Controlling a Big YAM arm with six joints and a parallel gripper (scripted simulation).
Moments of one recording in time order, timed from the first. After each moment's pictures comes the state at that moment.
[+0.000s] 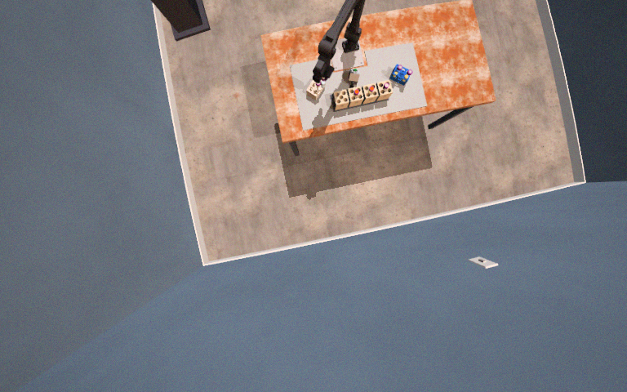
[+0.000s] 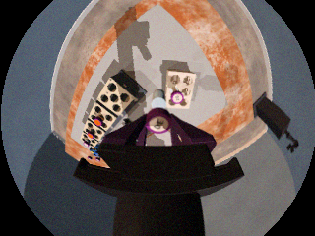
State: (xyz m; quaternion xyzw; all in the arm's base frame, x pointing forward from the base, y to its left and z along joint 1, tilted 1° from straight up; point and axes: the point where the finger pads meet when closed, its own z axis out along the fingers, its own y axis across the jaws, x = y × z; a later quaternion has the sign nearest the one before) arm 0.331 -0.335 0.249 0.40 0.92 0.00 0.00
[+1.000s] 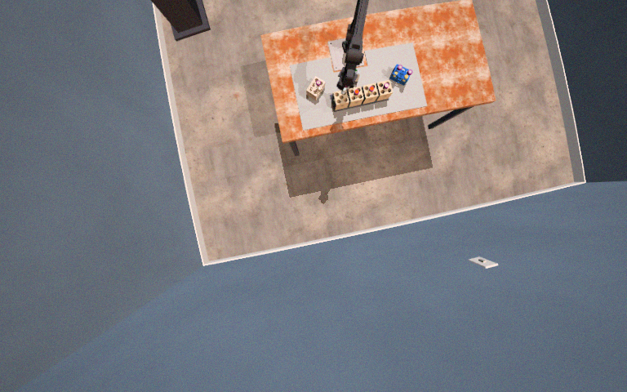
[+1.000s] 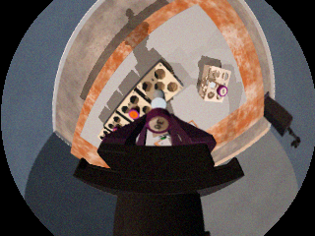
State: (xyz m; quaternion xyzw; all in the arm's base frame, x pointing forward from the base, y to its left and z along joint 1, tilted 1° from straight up) arm 0.414 -0.216 0.255 0.40 0.91 0.00 0.01
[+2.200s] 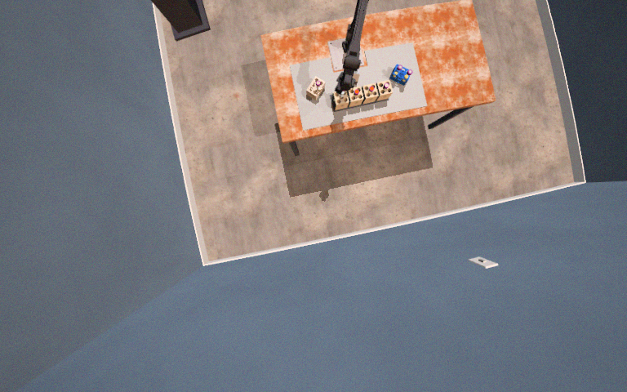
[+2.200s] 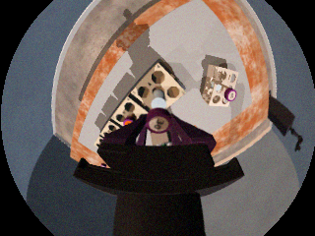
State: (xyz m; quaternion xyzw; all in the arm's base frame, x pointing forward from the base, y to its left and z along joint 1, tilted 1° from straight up) arm 0.412 -0.220 0.210 0.41 0.91 0.00 0.00
